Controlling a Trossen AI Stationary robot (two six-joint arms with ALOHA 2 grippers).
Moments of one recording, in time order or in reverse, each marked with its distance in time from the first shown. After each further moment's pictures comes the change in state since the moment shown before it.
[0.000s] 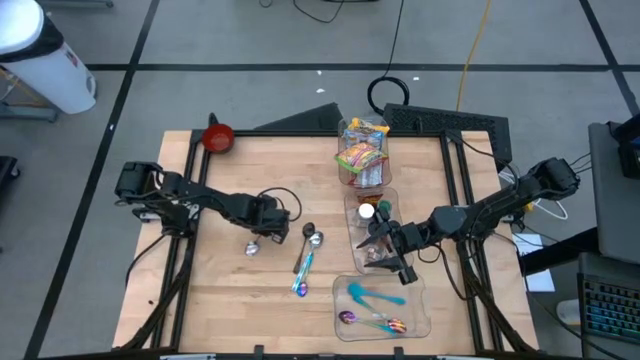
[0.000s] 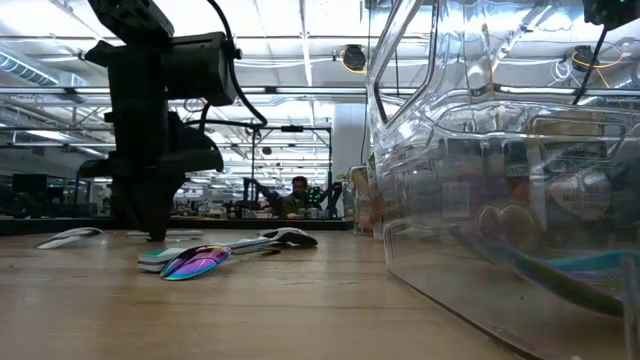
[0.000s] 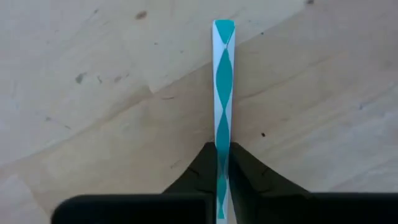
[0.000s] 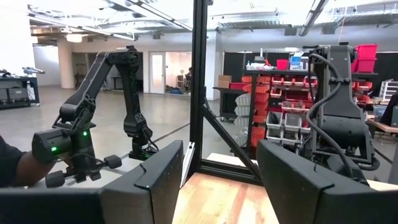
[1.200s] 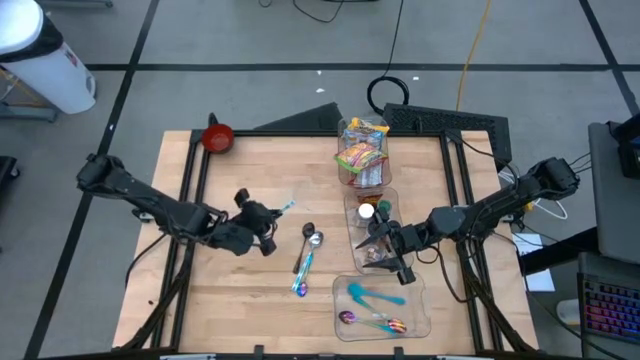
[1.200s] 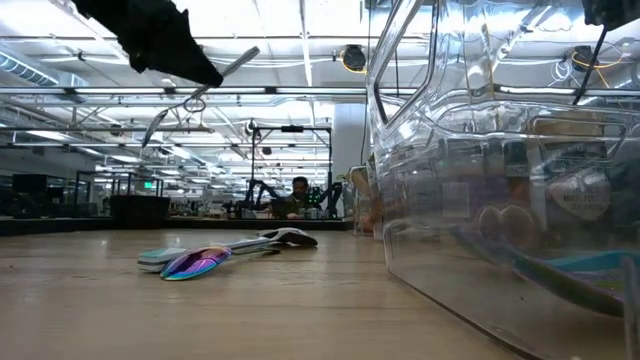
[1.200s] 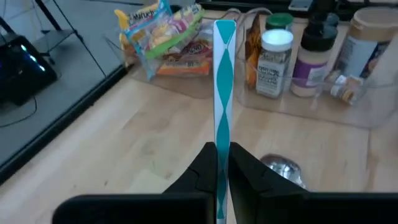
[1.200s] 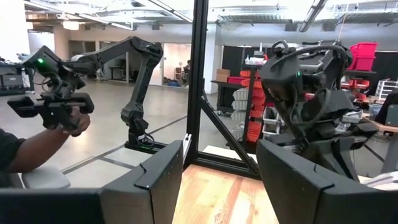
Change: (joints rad) left arm -0.356 -0.443 -0.017 0.318 -0.629 0.630; right arm -0.001 0.000 0.000 -0.032 0.005 -0.035
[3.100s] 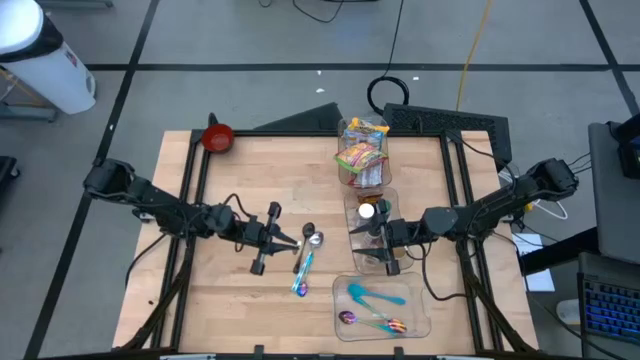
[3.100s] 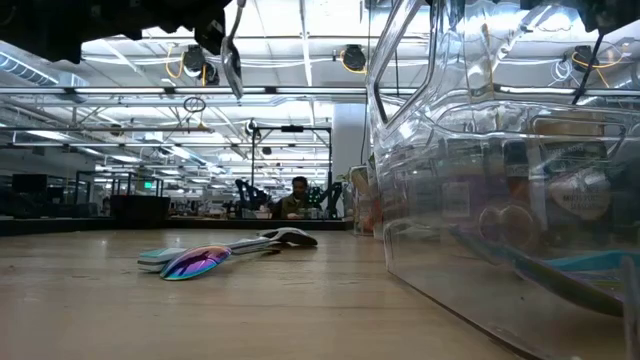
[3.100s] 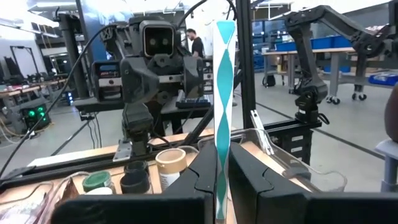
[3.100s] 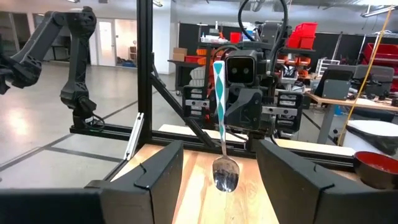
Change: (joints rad) left arm 0.124 0.117 -0.332 1.315 0.796 0.590; right arm -0.026 0.021 0.001 -0.064 0.179 -0.017
